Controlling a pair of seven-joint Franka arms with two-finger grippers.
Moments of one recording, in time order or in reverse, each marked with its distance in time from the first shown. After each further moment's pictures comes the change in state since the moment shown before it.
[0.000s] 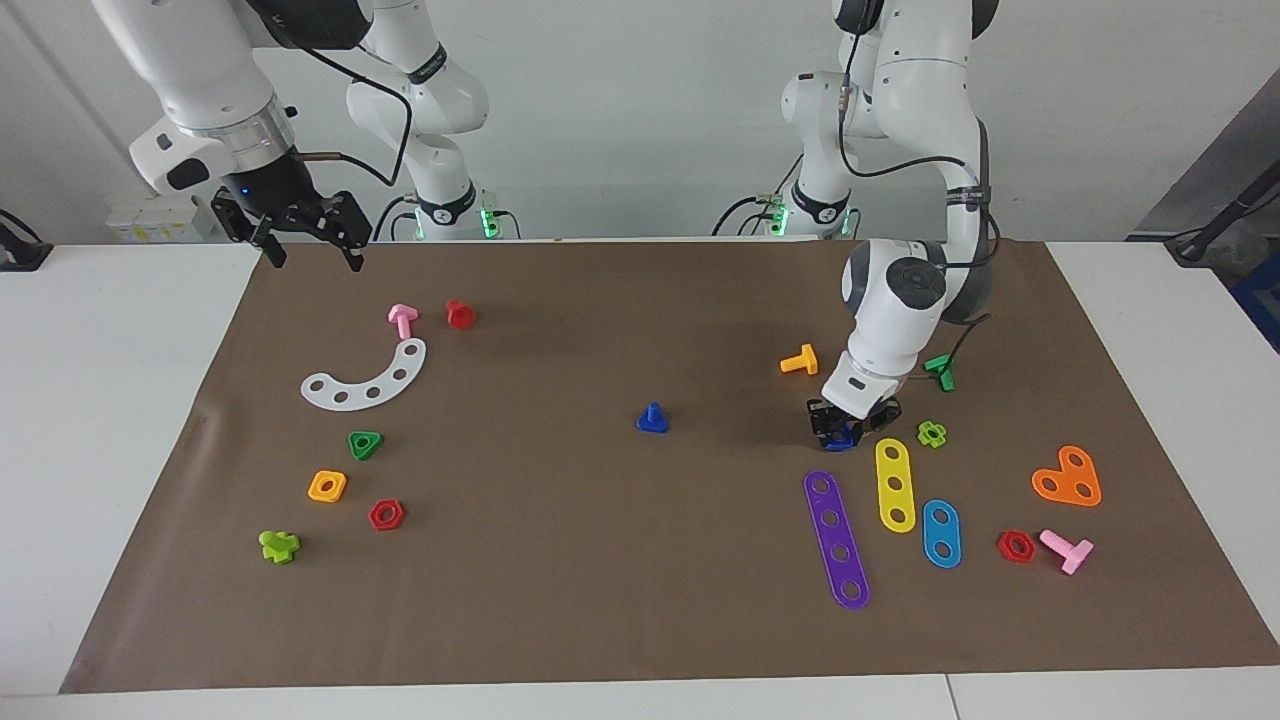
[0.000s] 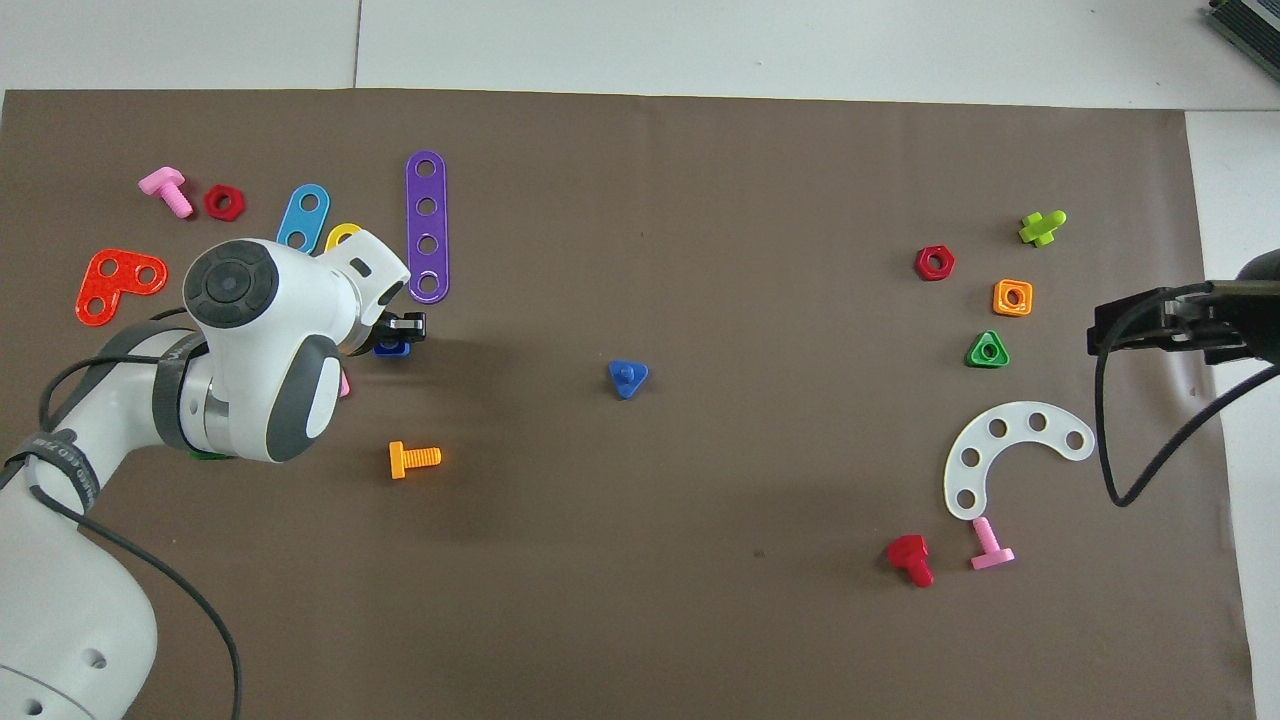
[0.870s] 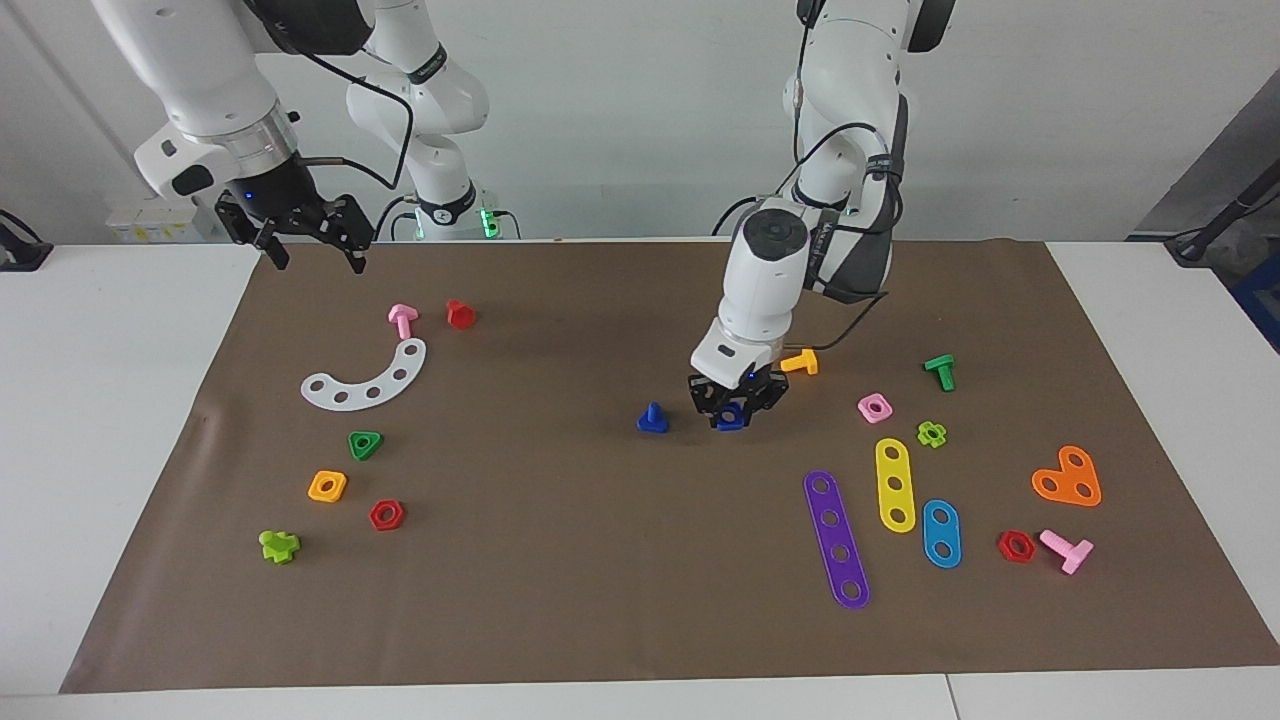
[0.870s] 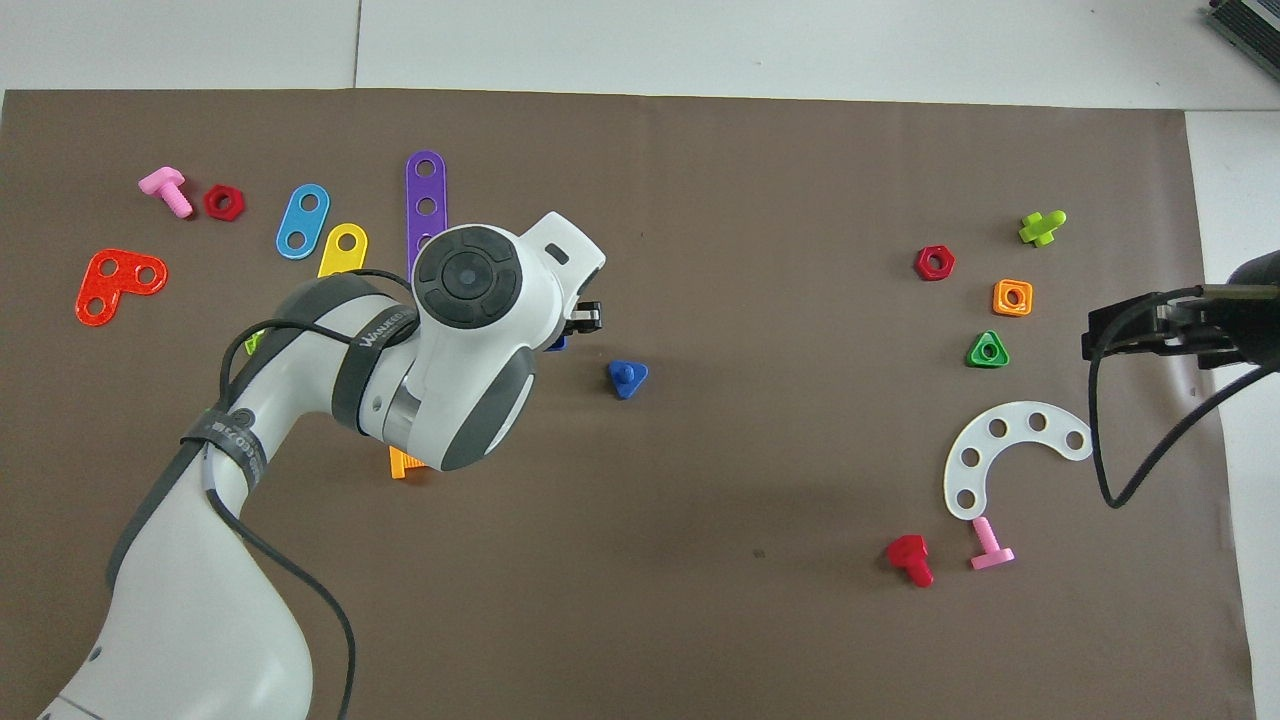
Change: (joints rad) left arm -0.302 0.065 0.000 0.252 0.017 -0.166 -0.340; right arm 0.000 0.000 0.000 -0.016 0.000 -0.001 0.000
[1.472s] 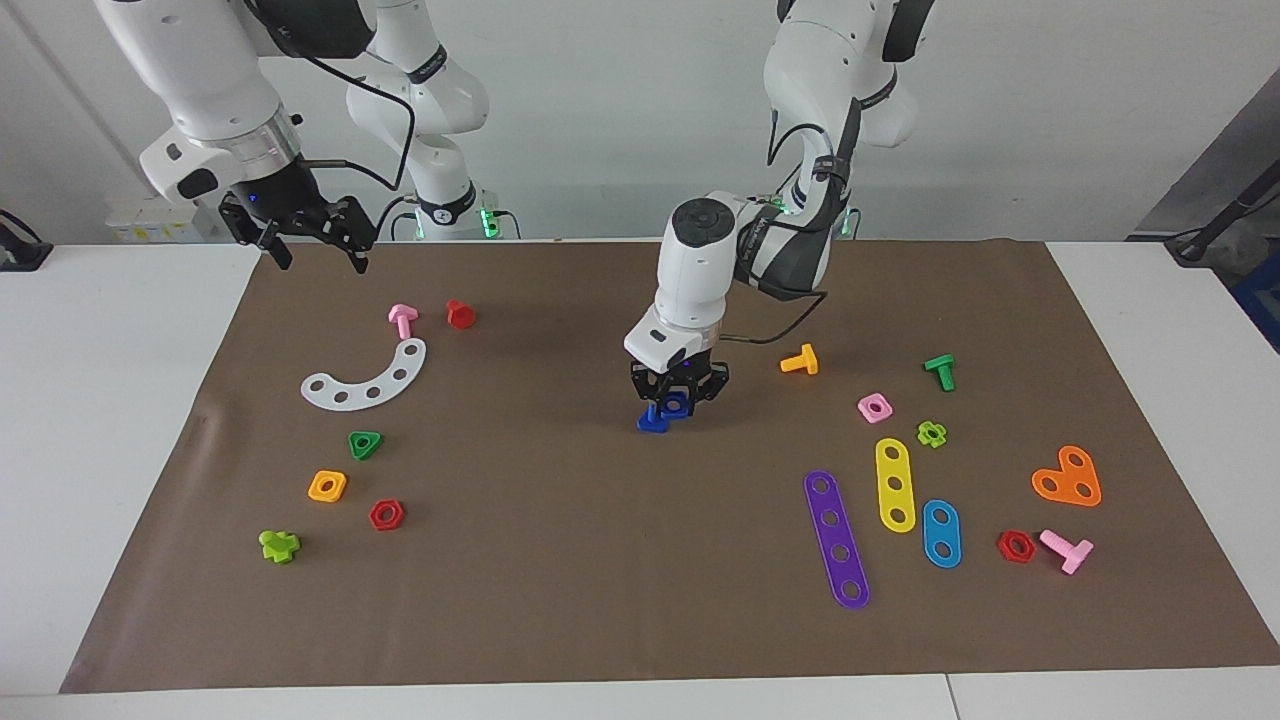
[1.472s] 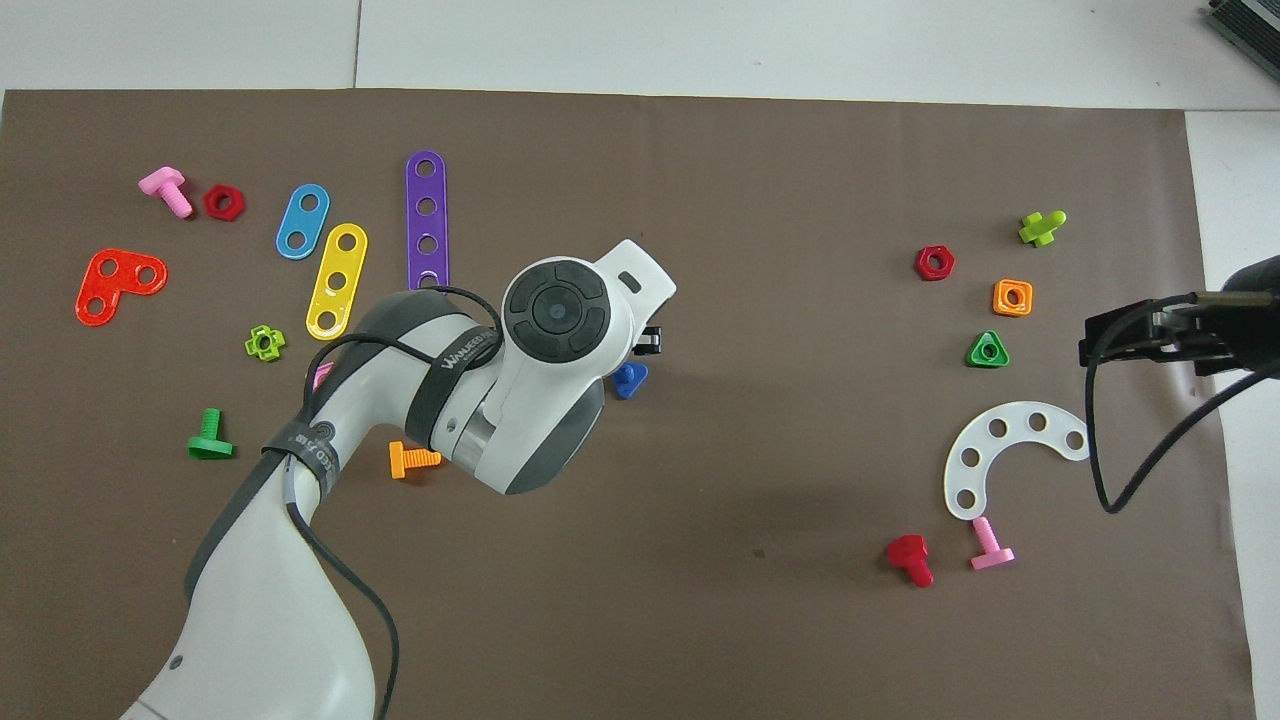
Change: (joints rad) left arm -0.096 0.034 -0.002 0.032 0.000 0.000 -0.019; right arm 0.000 -0.009 0.000 -0.018 0.000 0.000 0.000
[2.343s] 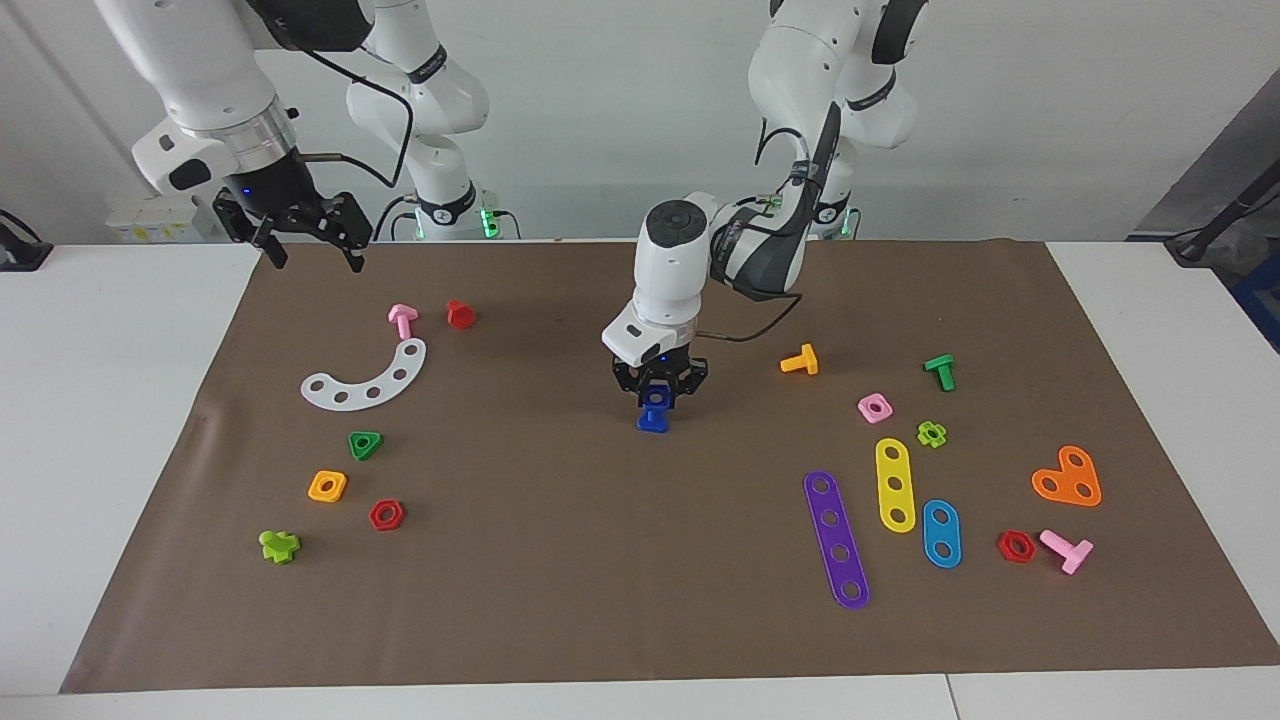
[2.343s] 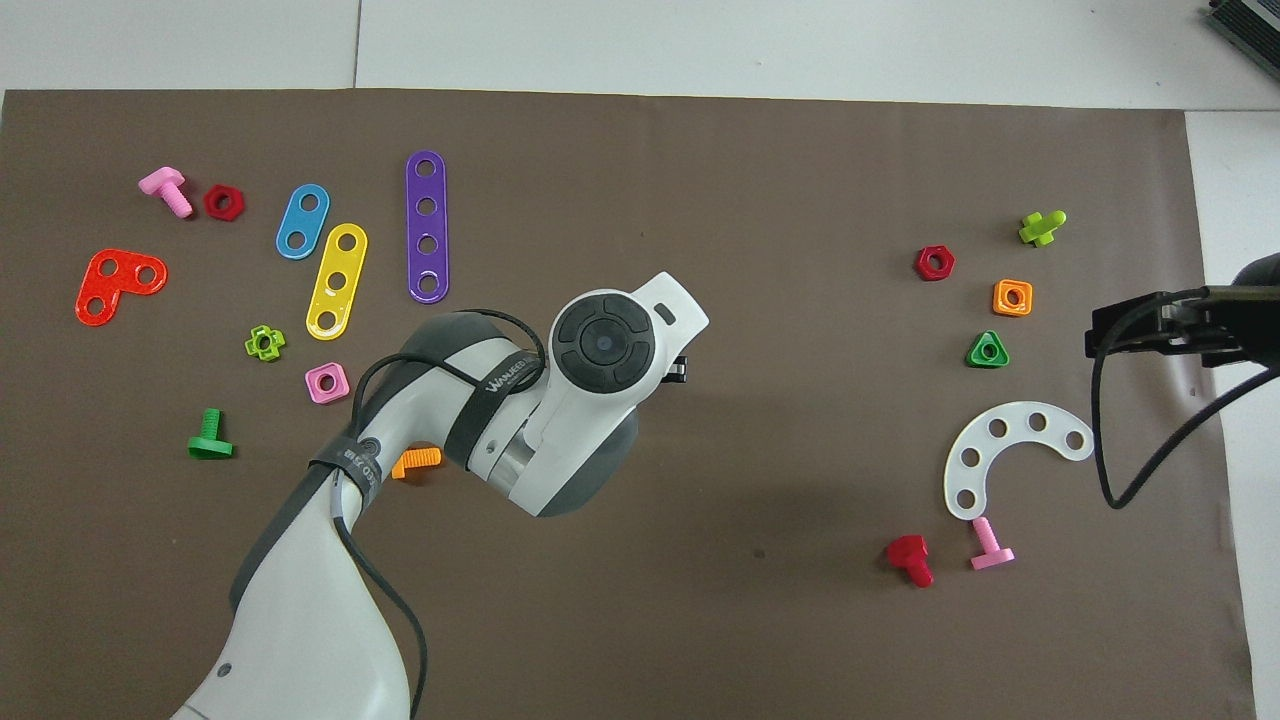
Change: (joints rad) left arm -0.033 0.010 -0.001 -0.029 0.000 0.030 0.000; right arm -0.001 -0.004 0.000 0.011 0.000 0.017 0.000
